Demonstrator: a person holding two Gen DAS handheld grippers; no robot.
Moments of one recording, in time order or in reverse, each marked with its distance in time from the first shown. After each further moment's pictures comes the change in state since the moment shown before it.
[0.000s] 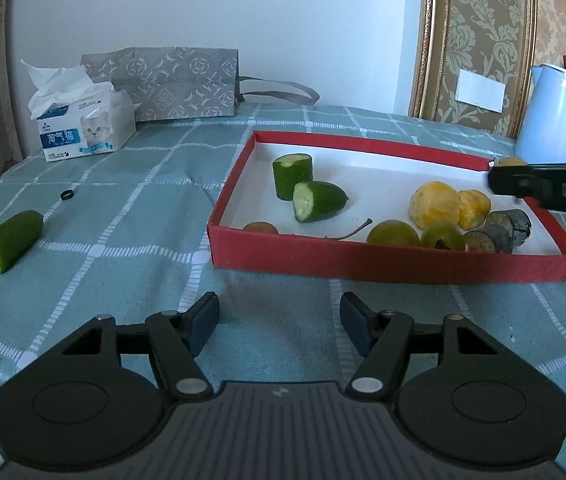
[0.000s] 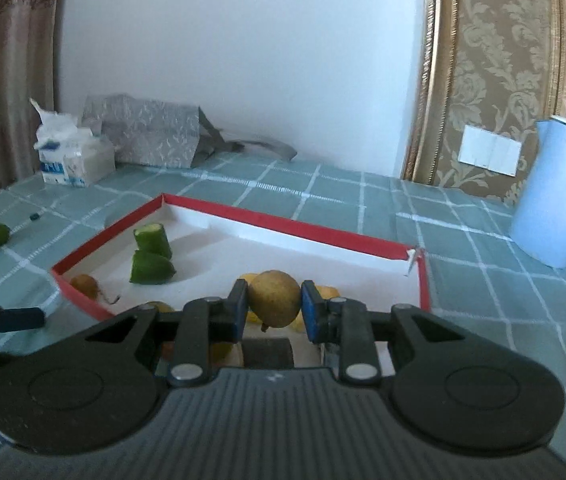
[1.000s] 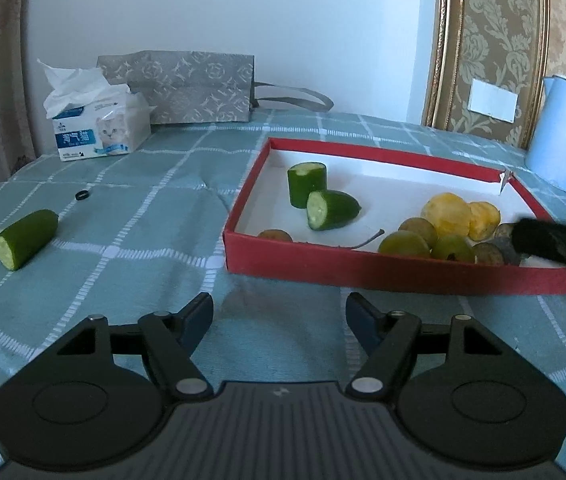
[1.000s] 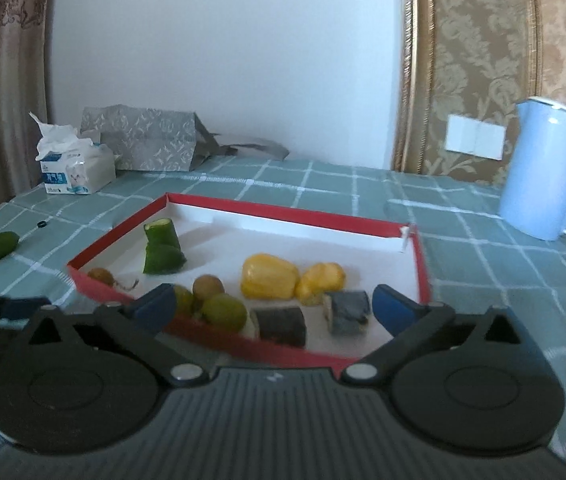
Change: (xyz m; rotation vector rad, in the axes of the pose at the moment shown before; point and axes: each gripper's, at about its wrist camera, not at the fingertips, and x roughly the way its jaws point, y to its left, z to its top) left arm -0.005 0.003 0.001 -0.028 -0.019 0.033; right arm -0.038 0.008 -0.028 0.079 -0.042 -0.032
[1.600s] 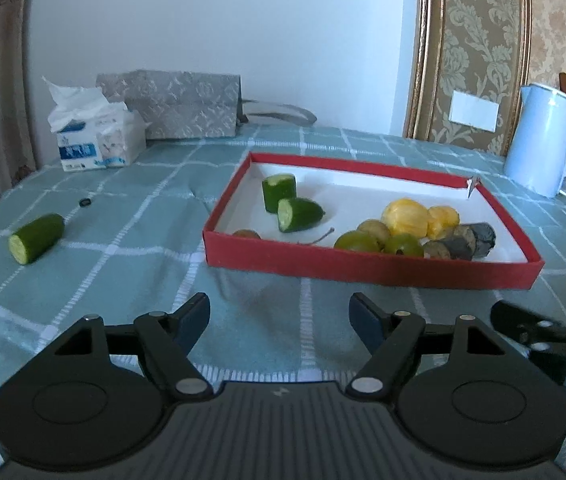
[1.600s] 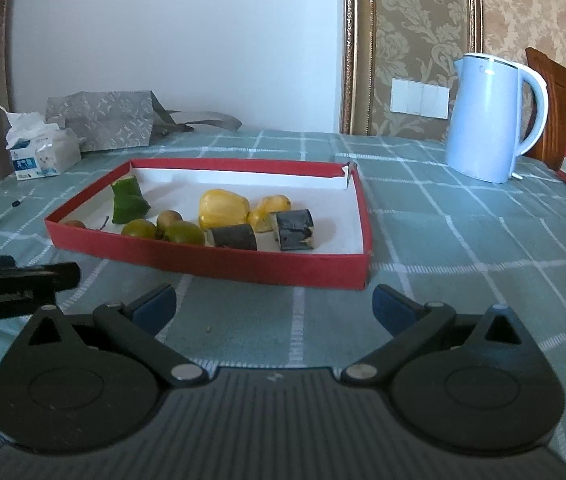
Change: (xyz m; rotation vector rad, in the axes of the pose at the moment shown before) left arm -0.042 -0.021 -0.009 0.004 -0.047 -0.012; right arm -0.030 -0.009 -0.045 0.079 0.051 -0.122
